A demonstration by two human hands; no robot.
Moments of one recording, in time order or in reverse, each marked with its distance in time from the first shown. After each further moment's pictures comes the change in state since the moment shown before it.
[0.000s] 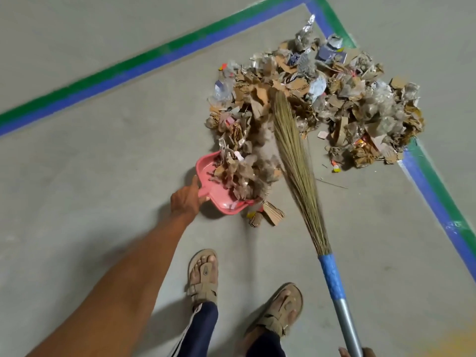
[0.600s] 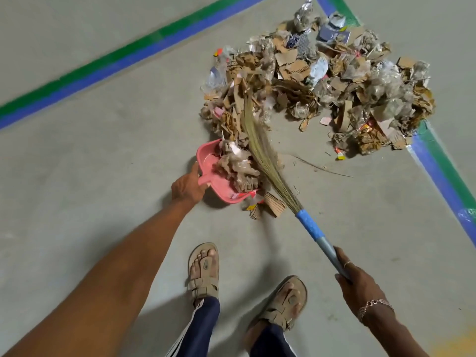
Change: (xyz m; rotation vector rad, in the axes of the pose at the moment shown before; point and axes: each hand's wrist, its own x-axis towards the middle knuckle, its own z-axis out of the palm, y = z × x) left_hand 0.026 0.005 0.024 -0.118 0.025 -0.001; right_hand 0.166 -0.086 -0.034 -0.030 -0.212 -0.034
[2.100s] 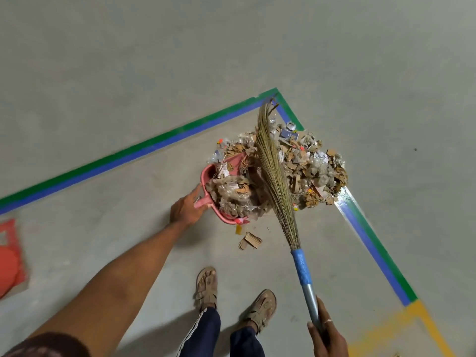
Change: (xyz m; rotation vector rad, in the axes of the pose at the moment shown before) left_hand -0.169 0.078 -0.341 -0.267 0.031 0.058; right_hand -0.310 -0.113 -0.191 0.623 0.271 -0.140
